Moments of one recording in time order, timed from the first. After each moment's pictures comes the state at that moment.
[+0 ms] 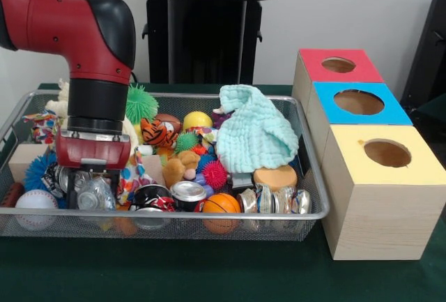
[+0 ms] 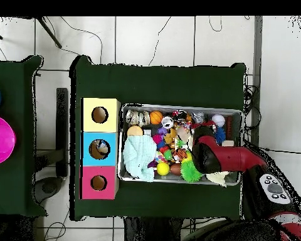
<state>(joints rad) -0.68 -0.38 0.18 1.53 -0.71 -0.17 1.50</state>
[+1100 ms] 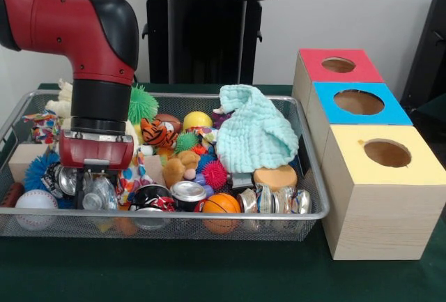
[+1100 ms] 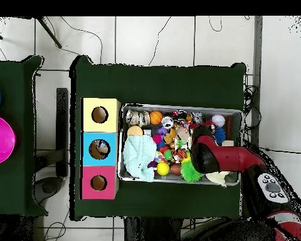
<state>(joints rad) -0.66 -0.38 0.16 1.53 -0.69 -0.17 1.50</state>
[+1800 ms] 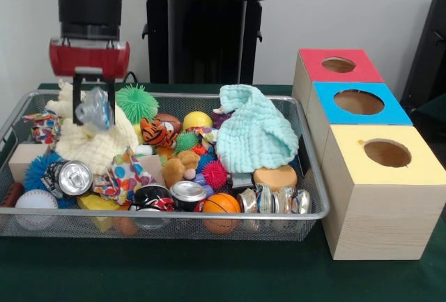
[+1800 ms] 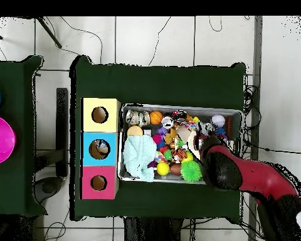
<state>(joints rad) -0.86 -0.75 0.38 1.86 -0.50 0.16 1.50</state>
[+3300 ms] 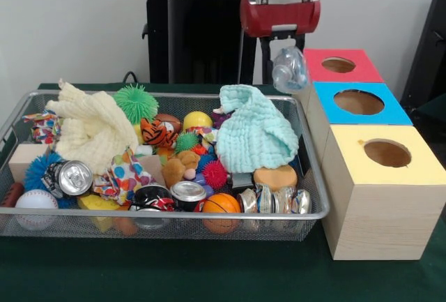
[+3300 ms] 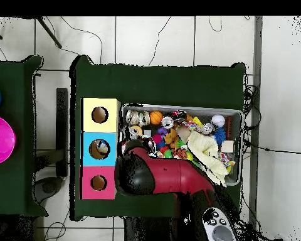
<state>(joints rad) -0.37 -0.91 0.24 2.01 -0.16 0.21 1.53</state>
